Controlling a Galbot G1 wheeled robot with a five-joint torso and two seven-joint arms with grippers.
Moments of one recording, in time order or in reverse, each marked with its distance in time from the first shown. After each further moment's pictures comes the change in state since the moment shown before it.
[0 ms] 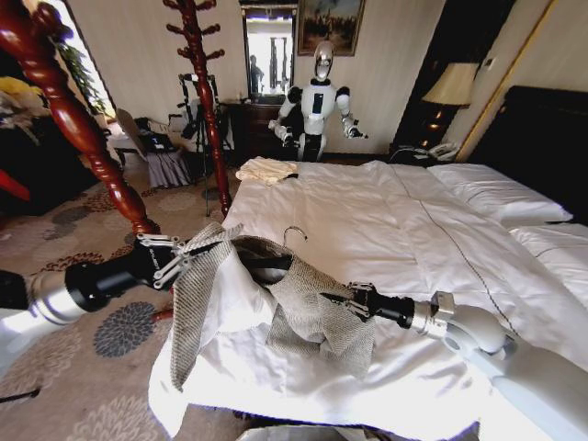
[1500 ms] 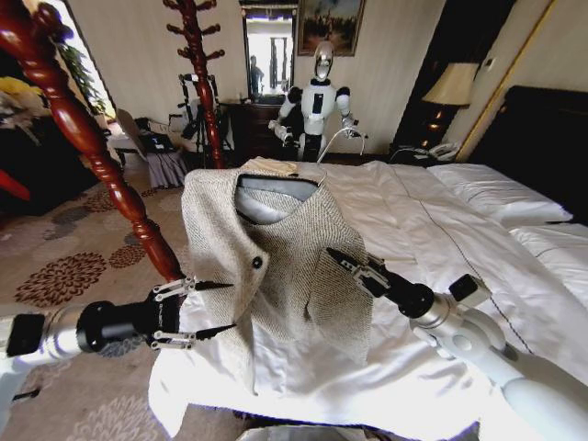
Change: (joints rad) left arm 0.066 -0.129 0.024 0.090 0.273 -0.184 0.420; right arm 0.019 0.044 0.035 0.129 0.545 0.022 0.078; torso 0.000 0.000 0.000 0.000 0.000
